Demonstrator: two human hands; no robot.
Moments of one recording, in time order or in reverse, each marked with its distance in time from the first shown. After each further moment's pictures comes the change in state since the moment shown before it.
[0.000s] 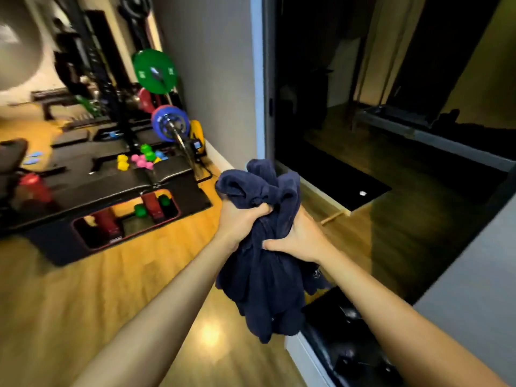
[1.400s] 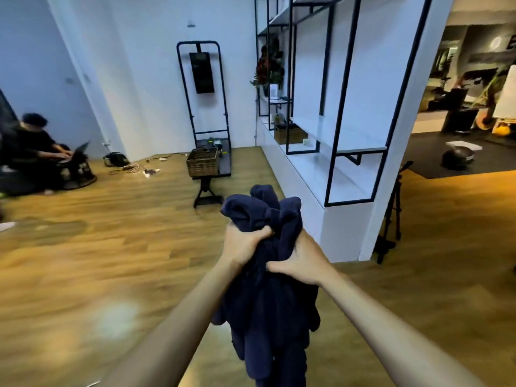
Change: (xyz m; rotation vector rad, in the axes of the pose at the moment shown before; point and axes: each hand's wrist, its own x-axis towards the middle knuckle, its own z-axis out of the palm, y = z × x) left_hand -0.533 0.130 -0.880 0.344 1.984 0.056; right_hand -0.156 -0.738 0.884 0.497 -1.463 -1.109
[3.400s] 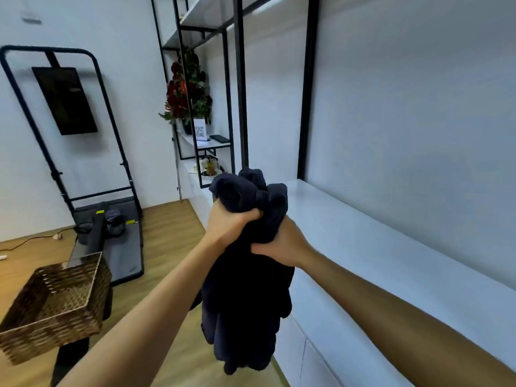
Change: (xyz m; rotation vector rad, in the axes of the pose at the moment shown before) left_hand 1.351 -0.173 0.237 0.086 -0.292 0.148; right_hand 1.258 0.421 -0.097 -0.095 0.250 0.068
